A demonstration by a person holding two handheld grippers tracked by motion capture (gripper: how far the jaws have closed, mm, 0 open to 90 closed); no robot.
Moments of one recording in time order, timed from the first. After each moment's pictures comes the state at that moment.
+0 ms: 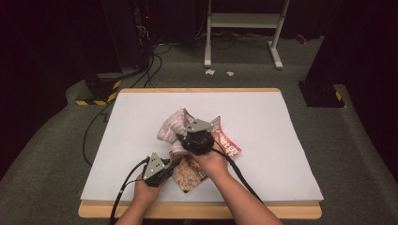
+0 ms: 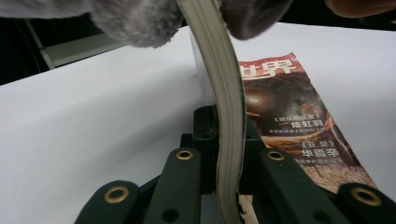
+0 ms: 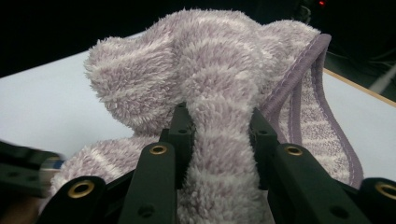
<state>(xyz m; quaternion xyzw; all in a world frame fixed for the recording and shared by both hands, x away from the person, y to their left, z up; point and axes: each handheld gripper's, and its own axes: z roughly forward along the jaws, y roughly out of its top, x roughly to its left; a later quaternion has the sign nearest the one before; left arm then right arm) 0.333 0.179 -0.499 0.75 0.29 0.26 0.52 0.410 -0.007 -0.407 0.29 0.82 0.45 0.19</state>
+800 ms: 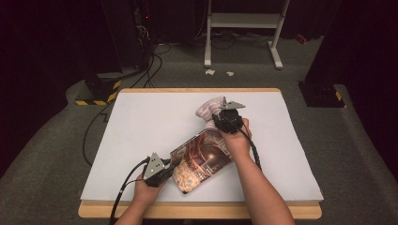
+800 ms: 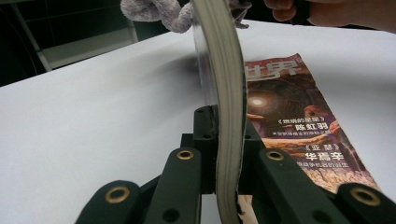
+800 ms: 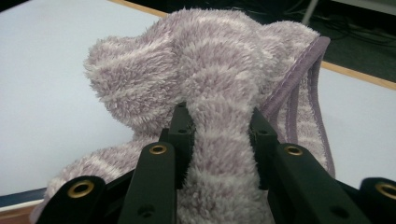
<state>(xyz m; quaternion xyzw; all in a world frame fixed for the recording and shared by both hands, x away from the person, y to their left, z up) 0.333 0.179 -0.499 0.76 0.29 0.26 0.53 0.502 -0.094 -0.434 0.43 0.77 0.40 0.24</state>
